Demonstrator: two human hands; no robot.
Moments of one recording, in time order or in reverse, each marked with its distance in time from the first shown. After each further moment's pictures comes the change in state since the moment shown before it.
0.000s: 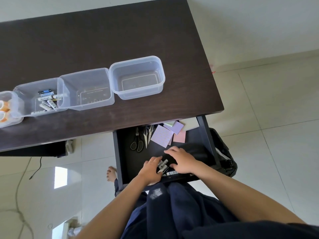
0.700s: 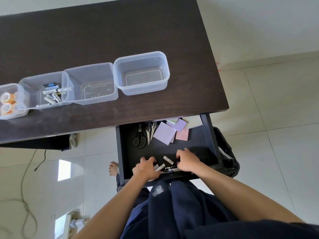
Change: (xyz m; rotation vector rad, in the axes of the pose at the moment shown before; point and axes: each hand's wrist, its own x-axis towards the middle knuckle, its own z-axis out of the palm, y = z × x) left_hand -0.007 -0.007 -0.004 0.122 0.018 -0.296; right_hand 0.006 0.009 0.016 0.068 -0.015 0.329
